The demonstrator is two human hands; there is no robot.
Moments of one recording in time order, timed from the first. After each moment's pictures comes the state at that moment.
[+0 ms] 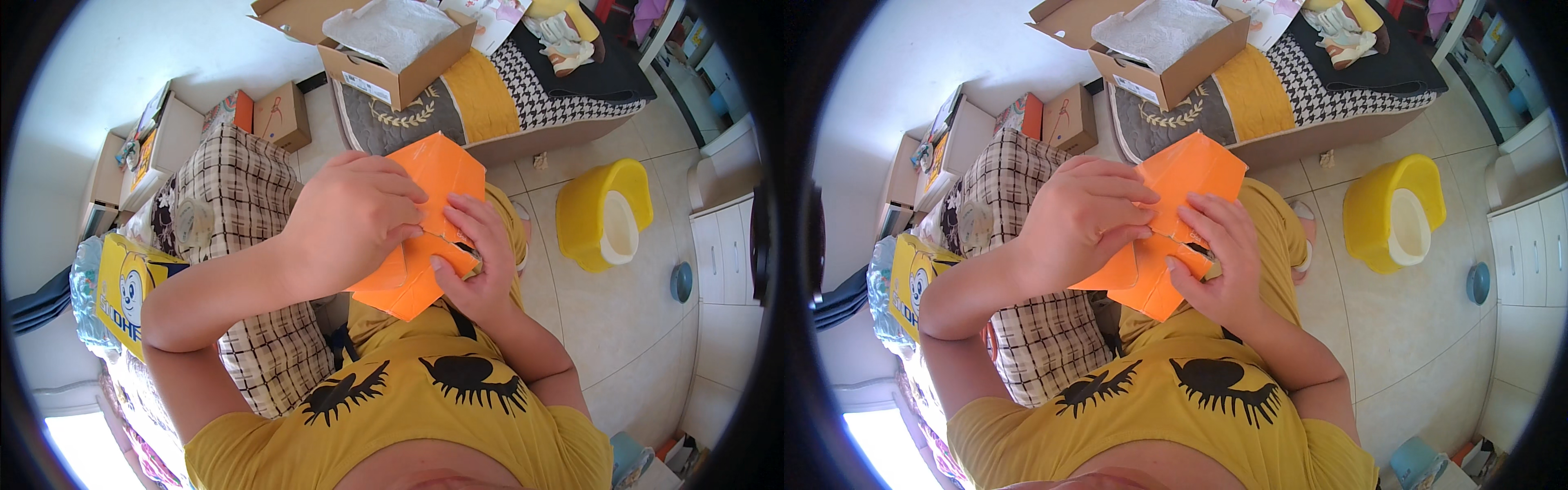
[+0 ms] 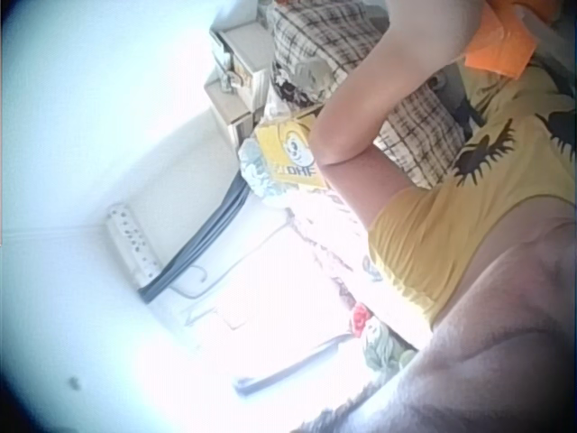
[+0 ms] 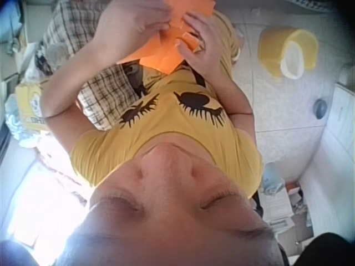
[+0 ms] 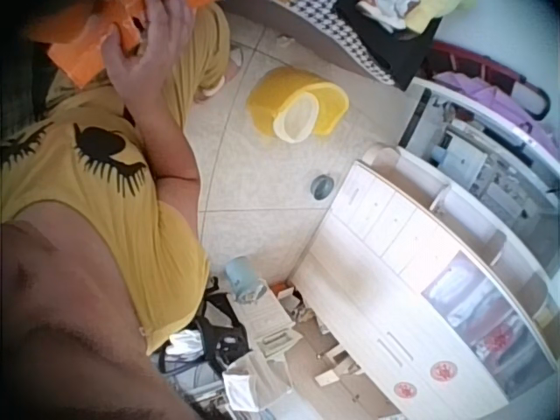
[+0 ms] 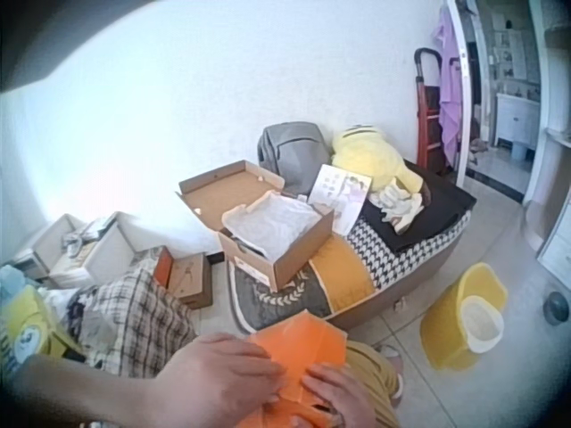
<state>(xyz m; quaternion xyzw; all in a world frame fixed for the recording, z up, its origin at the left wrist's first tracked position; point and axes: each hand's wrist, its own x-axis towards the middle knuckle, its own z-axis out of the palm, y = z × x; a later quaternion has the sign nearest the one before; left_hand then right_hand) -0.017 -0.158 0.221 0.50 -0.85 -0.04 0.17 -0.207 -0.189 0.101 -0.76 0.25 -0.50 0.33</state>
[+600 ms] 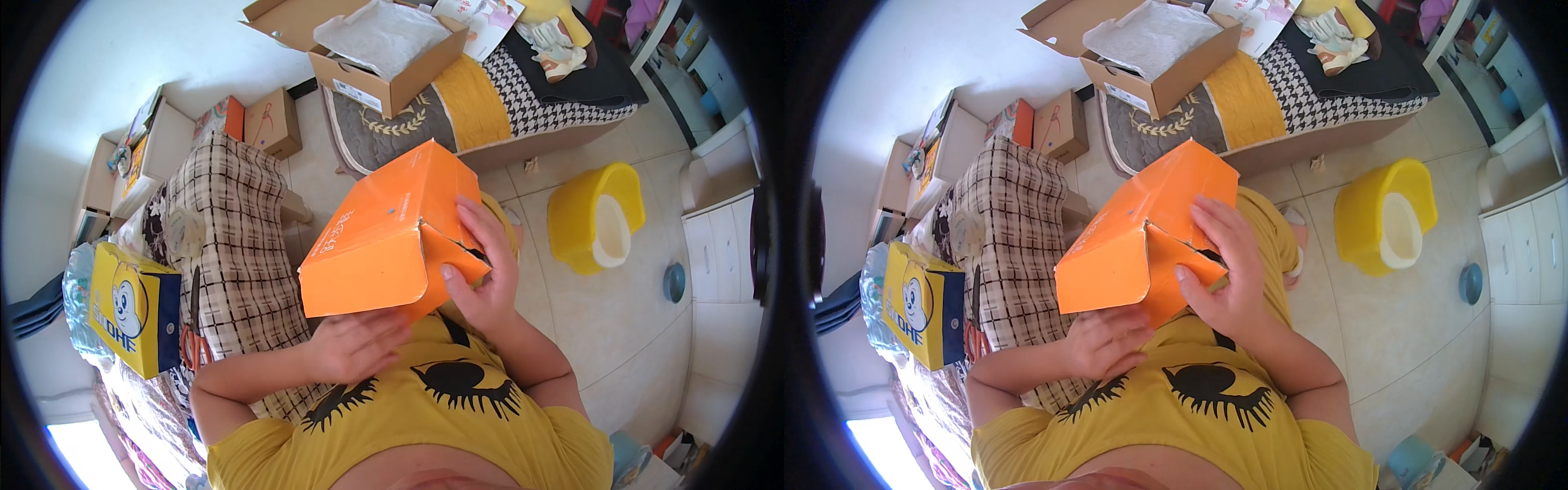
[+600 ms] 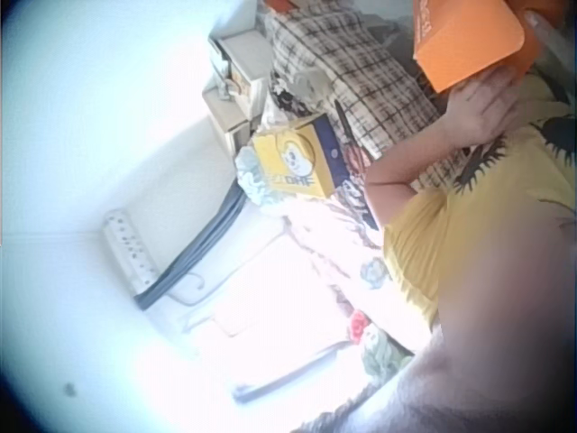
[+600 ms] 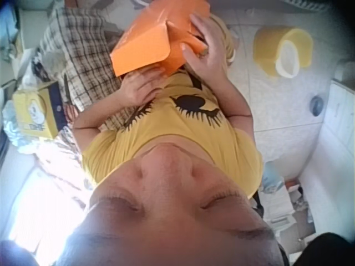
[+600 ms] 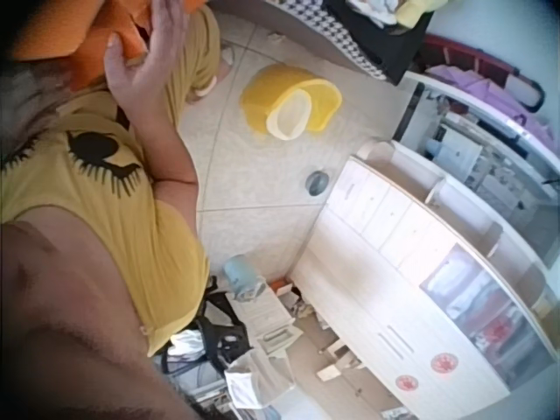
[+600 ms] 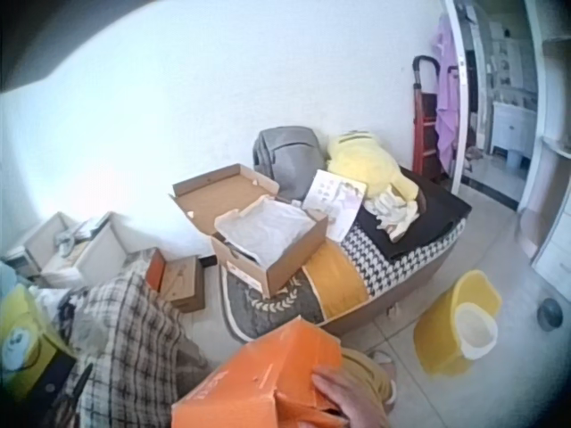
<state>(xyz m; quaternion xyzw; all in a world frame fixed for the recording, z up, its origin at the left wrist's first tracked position) -0.027 -0.048 0.126 0.43 -0.87 -0.01 0.24 -0.218 -0.195 0.103 -0.73 0.23 -0.50 0.41</state>
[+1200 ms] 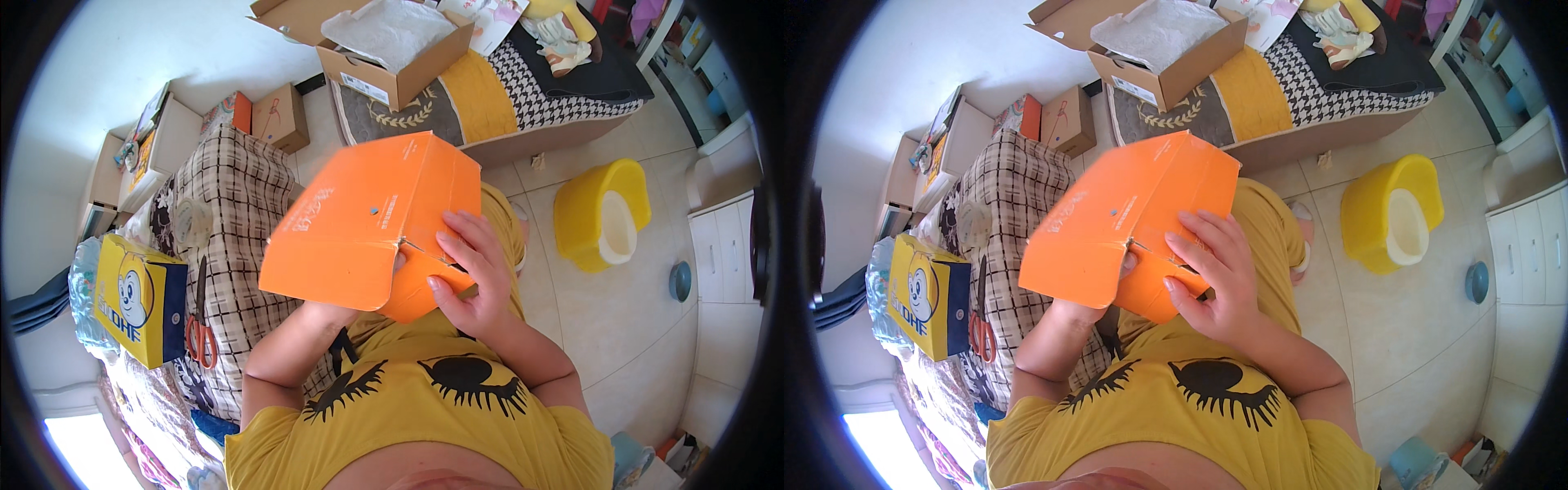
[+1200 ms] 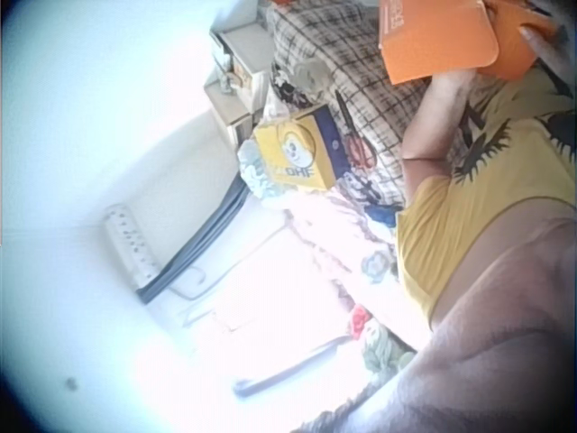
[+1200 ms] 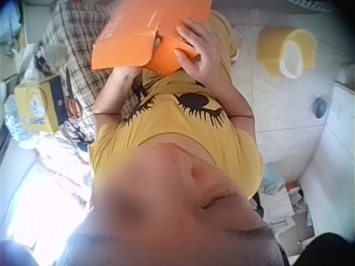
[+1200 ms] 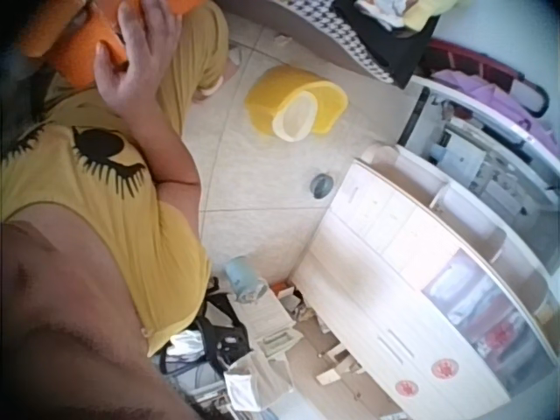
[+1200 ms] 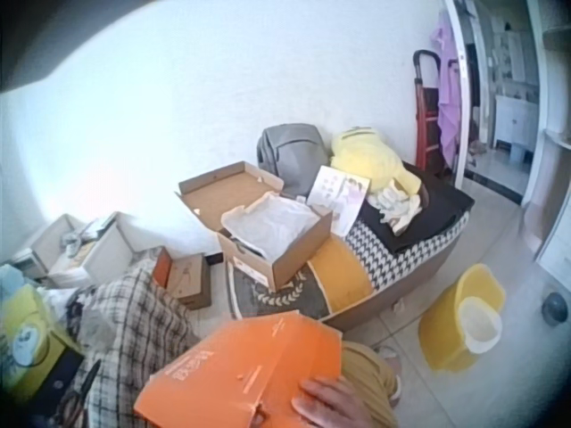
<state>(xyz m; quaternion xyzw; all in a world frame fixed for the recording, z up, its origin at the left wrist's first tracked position) -0.040 -0.099 0.136 0.47 -0.36 -0.48 0.65 -0.214 -0.174 0.096 -0.78 0.21 -0.50 0.32</state>
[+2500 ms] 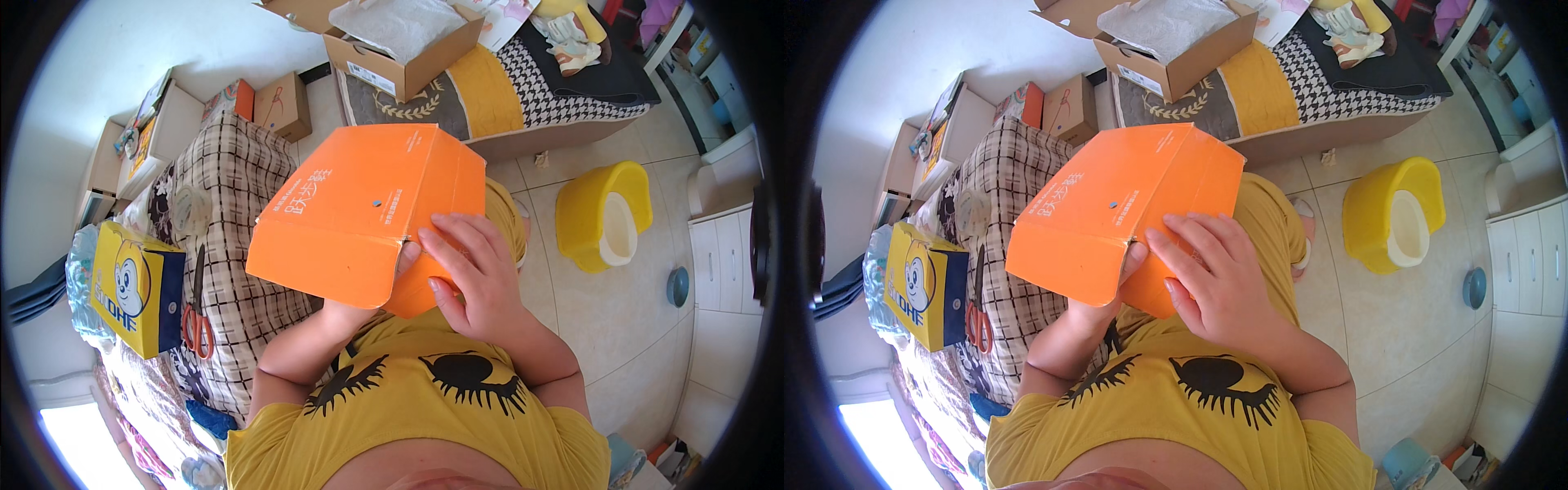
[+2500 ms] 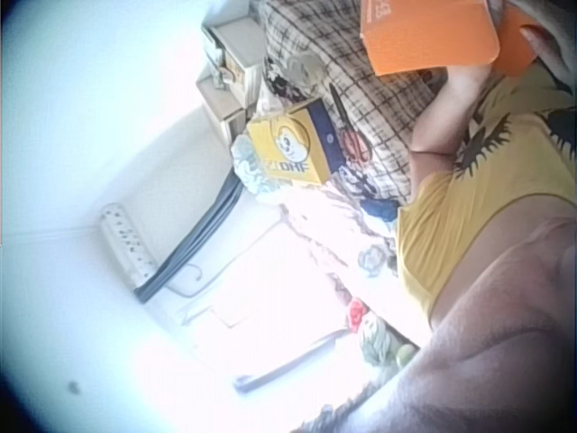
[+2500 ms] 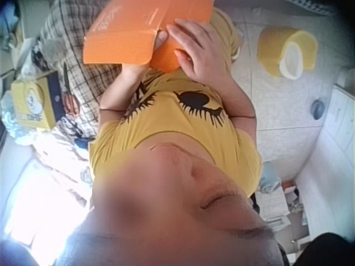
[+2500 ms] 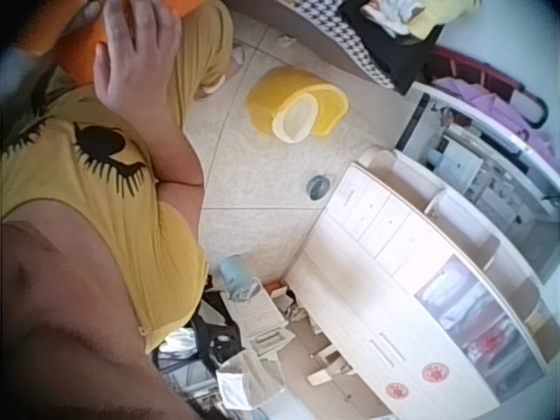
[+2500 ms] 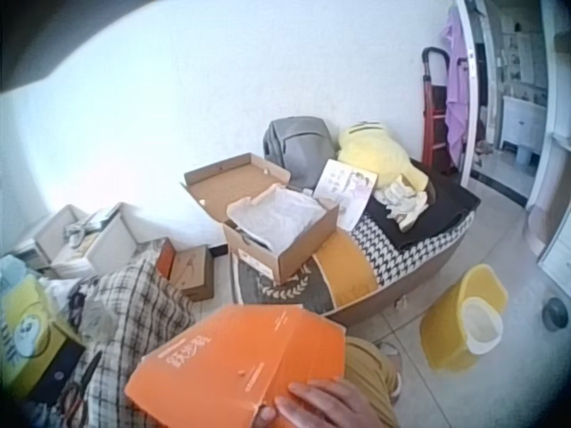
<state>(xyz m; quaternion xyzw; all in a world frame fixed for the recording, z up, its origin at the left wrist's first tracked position) -0.061 -0.102 0.134 0.56 -0.43 -0.30 0.64 -0.221 -0.176 0.123 -0.88 0.18 -0.38 0.24</state>
